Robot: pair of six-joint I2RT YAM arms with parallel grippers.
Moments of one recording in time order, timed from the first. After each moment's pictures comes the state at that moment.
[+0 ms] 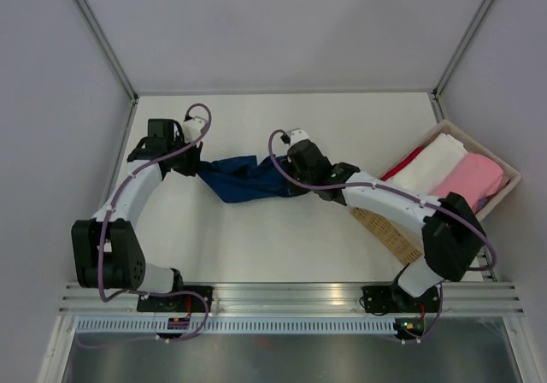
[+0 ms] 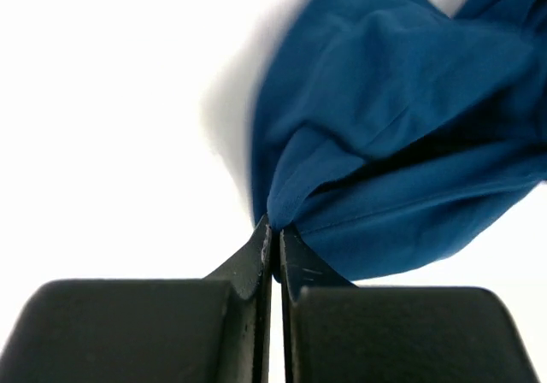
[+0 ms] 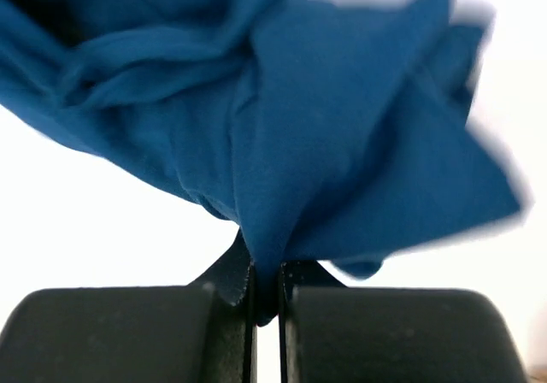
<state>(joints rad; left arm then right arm) -0.03 1.46 1.01 -0.48 0.32 0.35 0.80 1.64 1.10 -0.26 0.14 0.40</state>
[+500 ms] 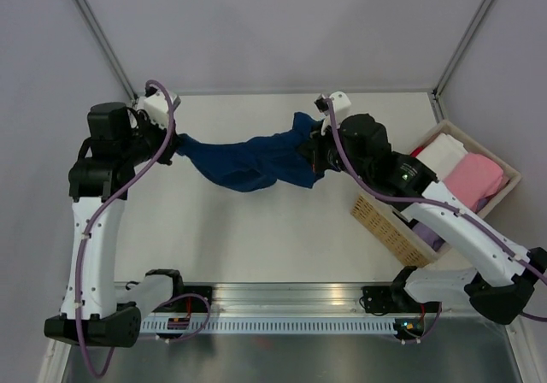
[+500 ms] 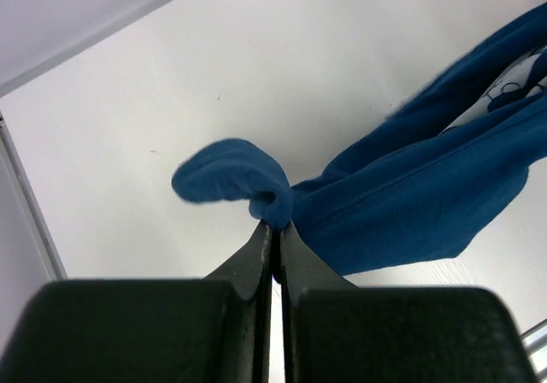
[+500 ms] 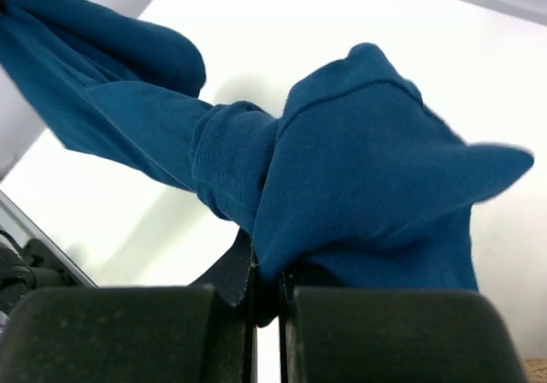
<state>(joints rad) -0.02 1.09 1.44 -0.88 0.40 0.34 0.80 1.21 1.39 -0.50 0.11 0.28</state>
